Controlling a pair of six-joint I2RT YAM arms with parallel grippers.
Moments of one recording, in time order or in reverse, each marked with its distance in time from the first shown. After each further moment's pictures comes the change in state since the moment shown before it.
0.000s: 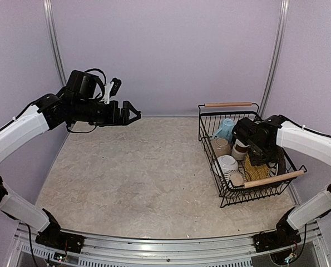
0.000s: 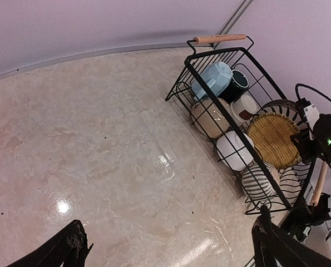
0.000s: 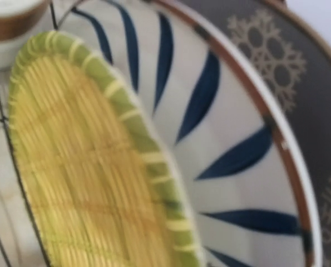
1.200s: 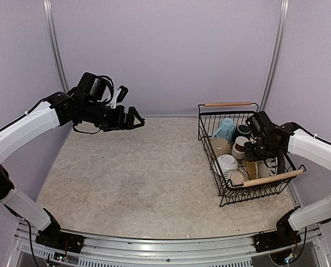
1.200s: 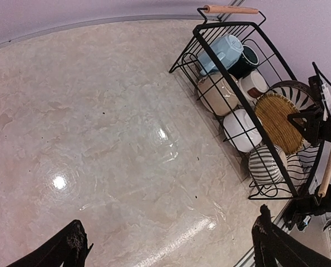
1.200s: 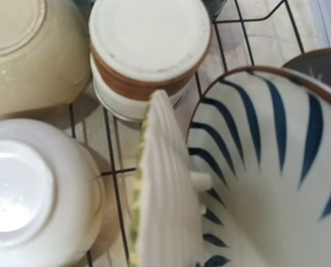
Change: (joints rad) left arm 0.019 0.097 0.040 -0.071 0.056 -0.003; right arm -0.136 -0.161 -0.151 0.435 -0.370 -0.194
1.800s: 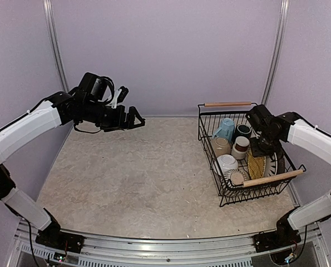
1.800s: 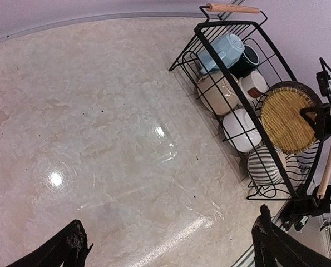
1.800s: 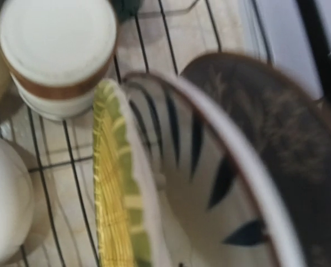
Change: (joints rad) left arm 0.013 0.018 0.011 -0.003 0.023 -0.009; right arm -0.010 0.064 0.134 -0.200 0.142 0.000
